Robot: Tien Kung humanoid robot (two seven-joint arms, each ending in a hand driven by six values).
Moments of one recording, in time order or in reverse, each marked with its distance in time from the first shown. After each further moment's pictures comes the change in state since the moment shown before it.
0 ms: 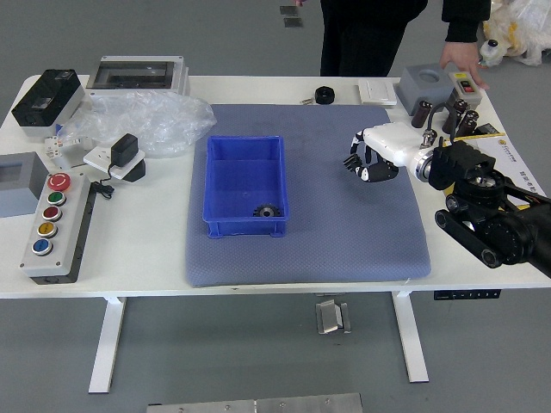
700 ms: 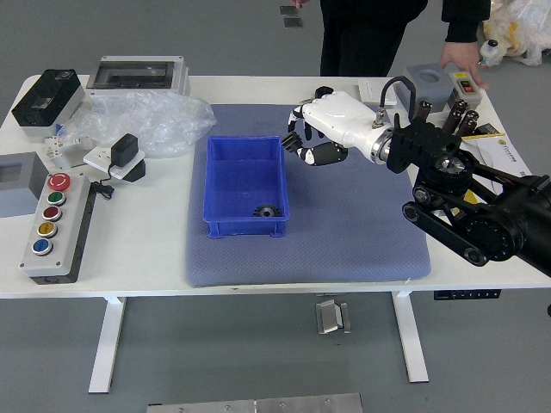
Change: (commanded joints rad) left arm 0.003 0.009 -0.002 0.000 0.009 -0.001 0.001; right arm 0.060 0.034 0.010 0.286 -0.057 0.022 -0.051
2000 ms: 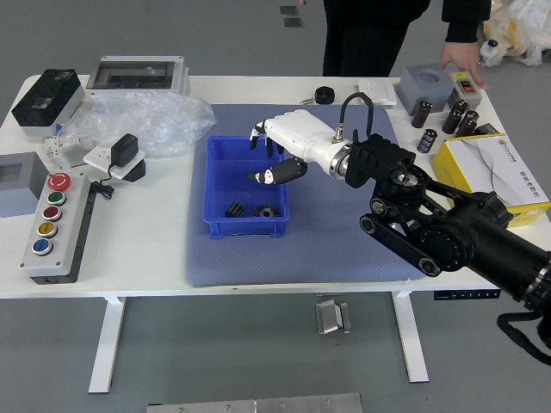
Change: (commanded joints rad) left arm -0.008 -0.005 0.010 0.000 0.003 -0.002 0.001; right arm -0.039 0.146 0.044 -0.094 0.024 0.010 -0.001
